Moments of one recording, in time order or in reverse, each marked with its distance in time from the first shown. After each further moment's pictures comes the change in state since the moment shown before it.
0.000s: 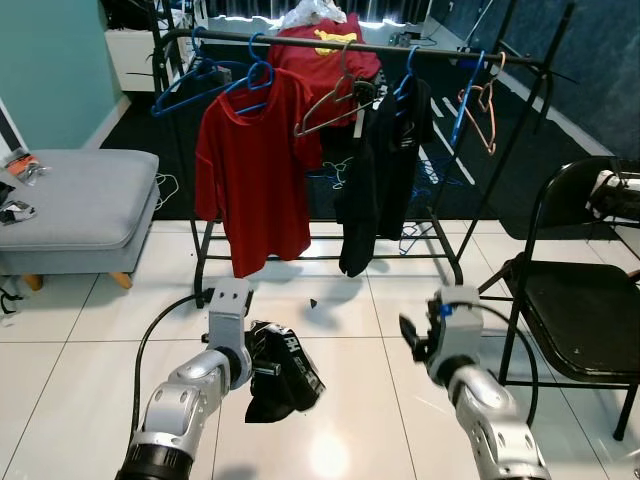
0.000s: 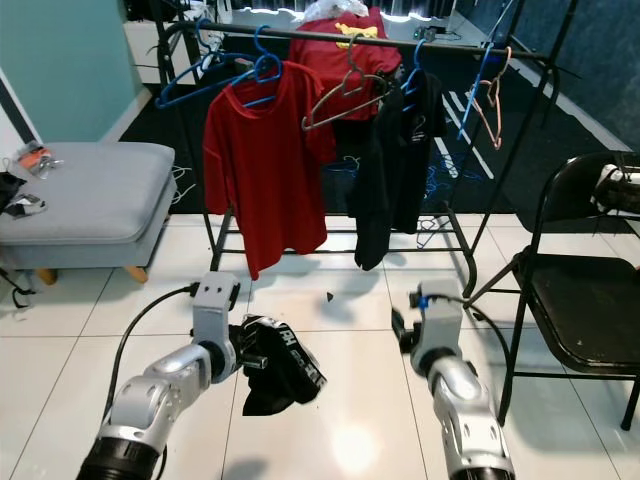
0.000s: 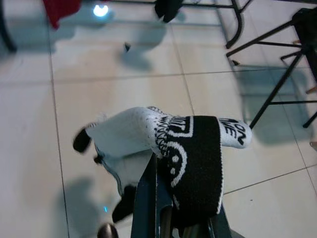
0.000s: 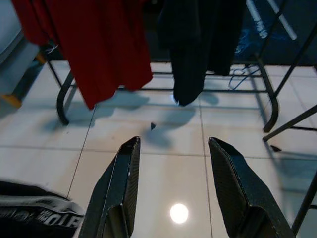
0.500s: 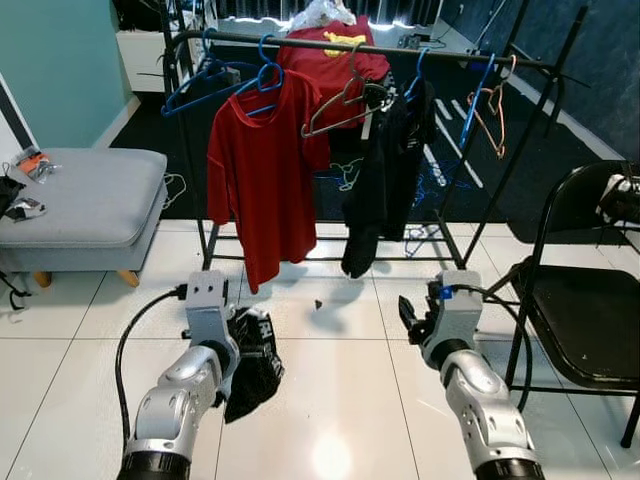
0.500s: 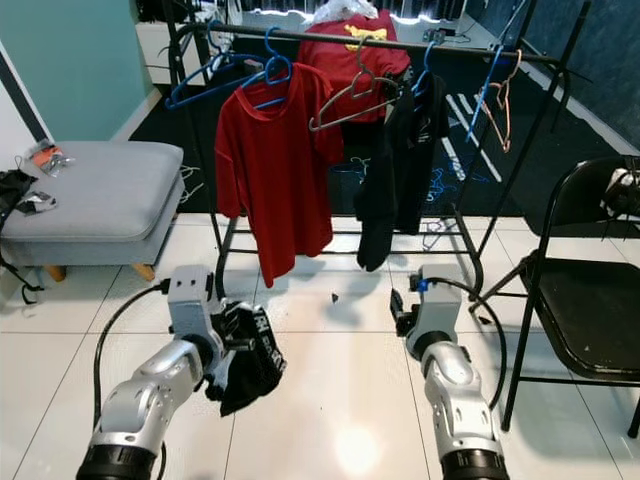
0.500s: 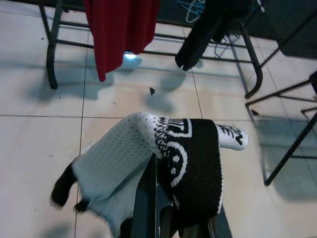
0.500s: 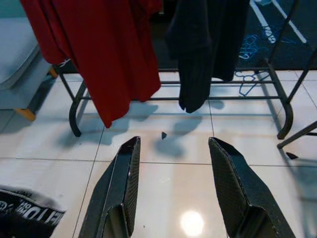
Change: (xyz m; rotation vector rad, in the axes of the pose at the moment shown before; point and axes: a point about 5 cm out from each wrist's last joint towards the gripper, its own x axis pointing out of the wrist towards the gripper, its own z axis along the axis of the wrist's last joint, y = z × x) left arm -0.004 0.000 0.028 0.000 -0.196 0.100; right arm 0.008 0.012 0.003 0.047 -0.034 0.020
